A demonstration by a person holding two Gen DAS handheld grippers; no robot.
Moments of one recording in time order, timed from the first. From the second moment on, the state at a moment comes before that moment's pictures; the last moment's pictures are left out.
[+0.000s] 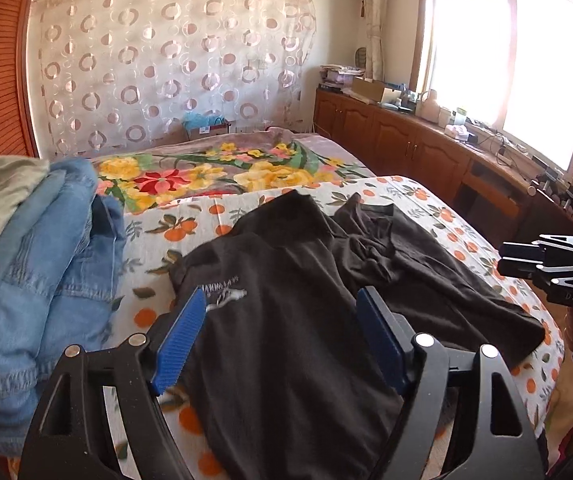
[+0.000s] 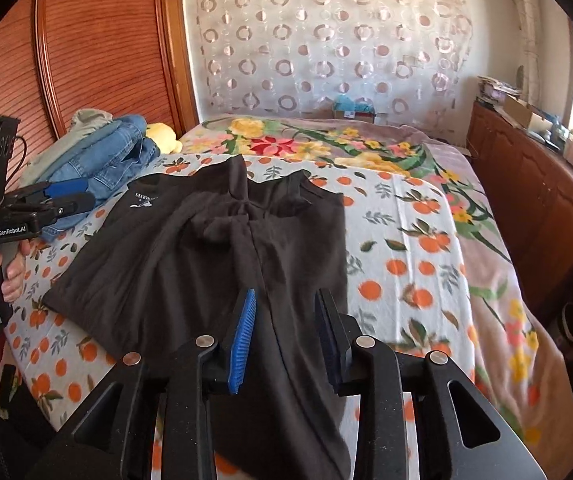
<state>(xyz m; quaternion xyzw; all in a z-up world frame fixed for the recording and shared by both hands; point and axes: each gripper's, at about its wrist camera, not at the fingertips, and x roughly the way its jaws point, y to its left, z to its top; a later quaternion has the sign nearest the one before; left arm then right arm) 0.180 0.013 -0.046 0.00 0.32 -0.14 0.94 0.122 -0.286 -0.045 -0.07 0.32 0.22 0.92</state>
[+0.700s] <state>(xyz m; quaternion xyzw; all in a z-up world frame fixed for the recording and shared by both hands) 0.252 0.009 -0.079 0.01 0.35 -0.15 0.92 0.247 -0.218 -0.082 -0.11 0.39 0.26 0.88</state>
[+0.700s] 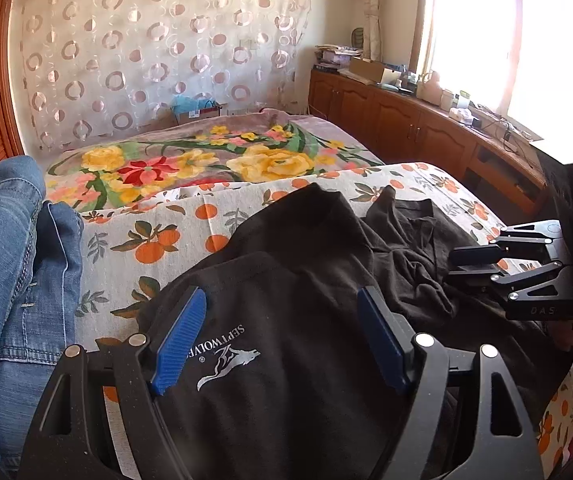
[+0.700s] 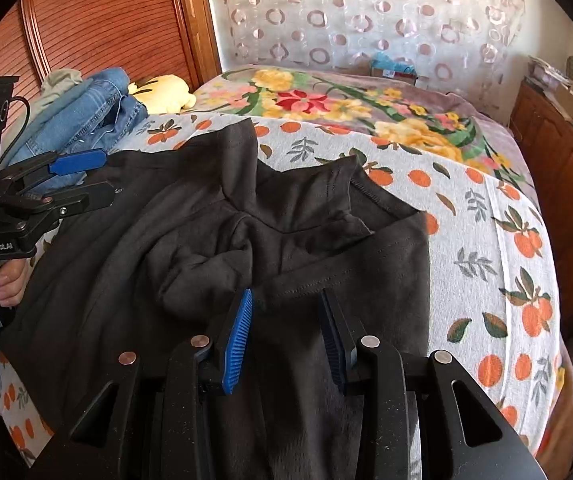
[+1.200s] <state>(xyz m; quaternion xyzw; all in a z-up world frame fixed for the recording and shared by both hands) 0.254 0.013 -0.089 0.00 0.37 -0.14 0.92 0.241 -0.280 -0.038 -0.10 0.32 0.16 0.93</state>
